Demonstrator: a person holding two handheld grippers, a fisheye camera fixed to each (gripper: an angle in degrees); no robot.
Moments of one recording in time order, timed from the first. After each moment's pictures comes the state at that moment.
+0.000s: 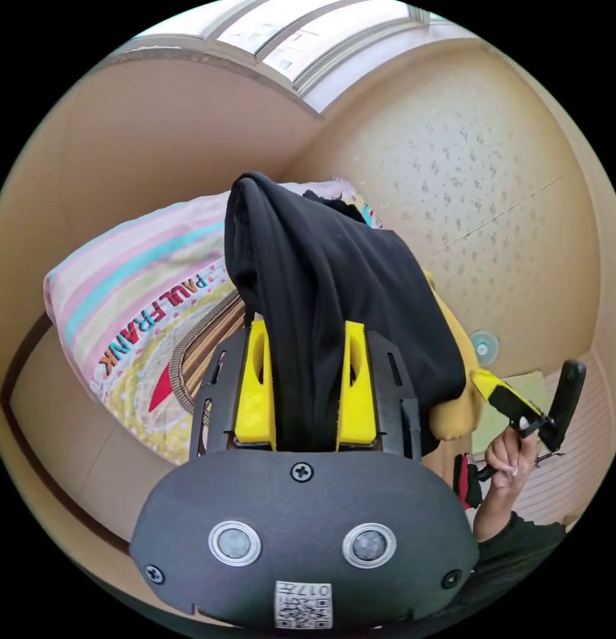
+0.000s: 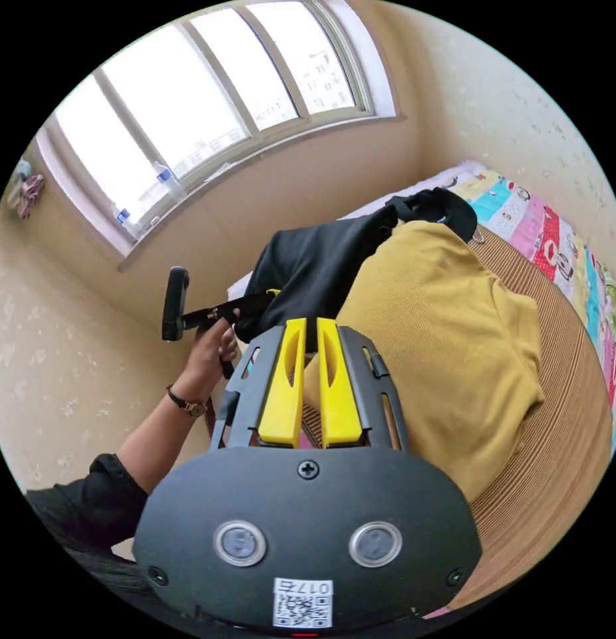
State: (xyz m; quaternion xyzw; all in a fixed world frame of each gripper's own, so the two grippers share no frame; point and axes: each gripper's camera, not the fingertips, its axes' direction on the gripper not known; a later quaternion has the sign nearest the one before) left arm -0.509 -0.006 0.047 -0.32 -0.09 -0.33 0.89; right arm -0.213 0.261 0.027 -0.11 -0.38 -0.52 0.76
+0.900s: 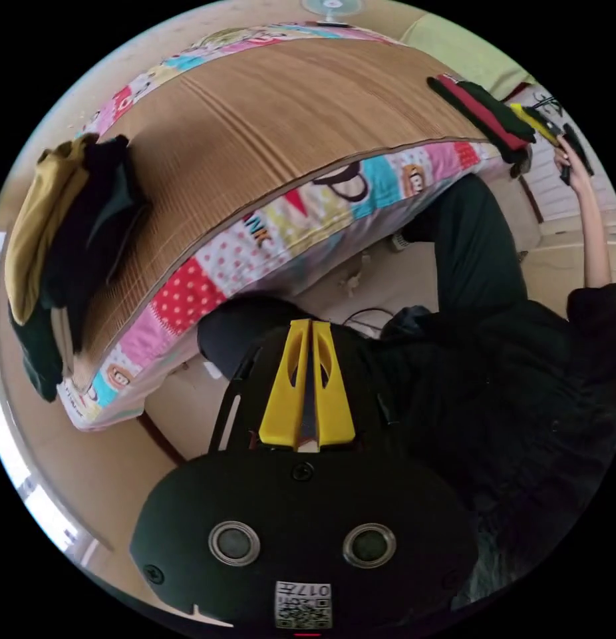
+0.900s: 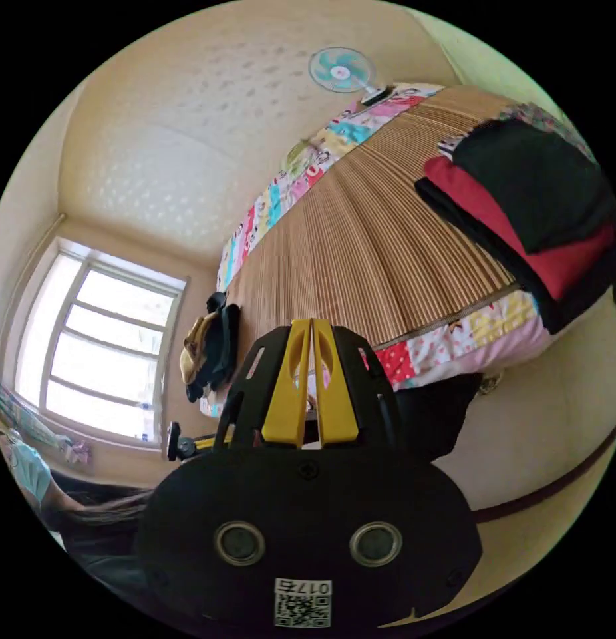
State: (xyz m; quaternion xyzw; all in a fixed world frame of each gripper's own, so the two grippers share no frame) left arm -0.007 0.146 0.054 -0.70 0.09 0.19 0.68; right arm 0.648 0.058 0.048 -0.11 -0.37 0.04 0.92
